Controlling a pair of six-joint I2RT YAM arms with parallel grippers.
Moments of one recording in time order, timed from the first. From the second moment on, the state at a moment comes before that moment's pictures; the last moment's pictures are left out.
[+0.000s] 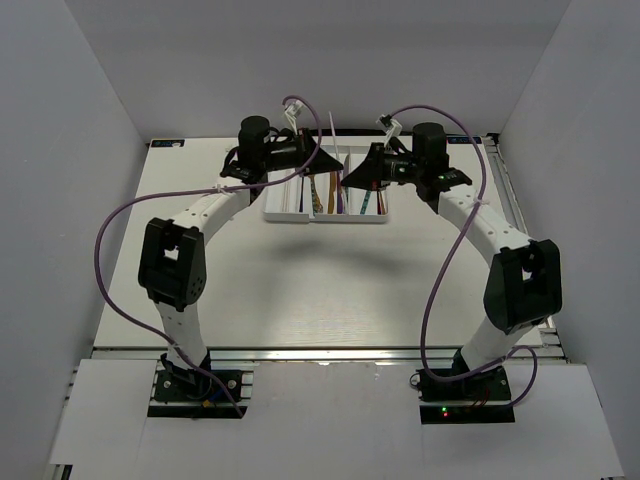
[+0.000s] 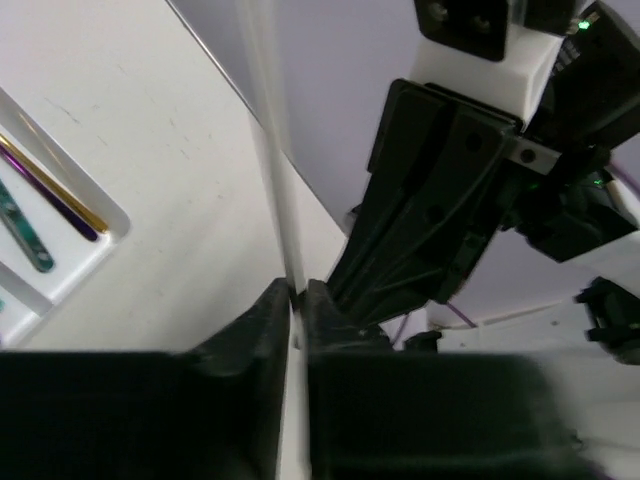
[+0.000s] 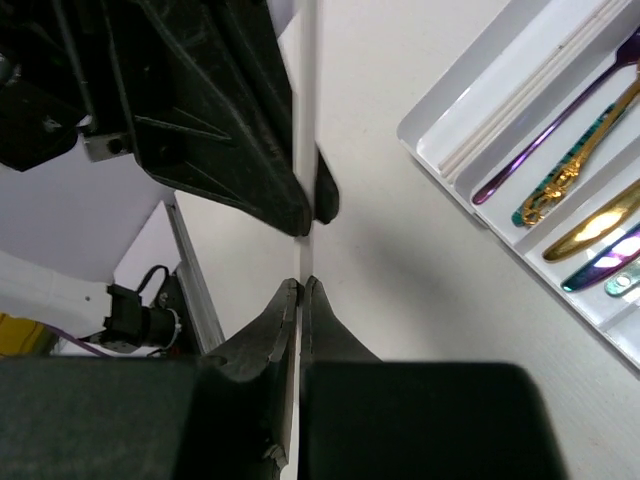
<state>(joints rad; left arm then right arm) -0.37 1.90 1.53 0.26 0.91 -0.77 0.35 1.67 1.37 -0.05 -0.86 0.44</state>
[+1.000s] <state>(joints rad) -0.22 2.40 2.13 -0.48 0.22 -0.15 -0.05 1.58 1.29 -0.35 -0.59 0.10</state>
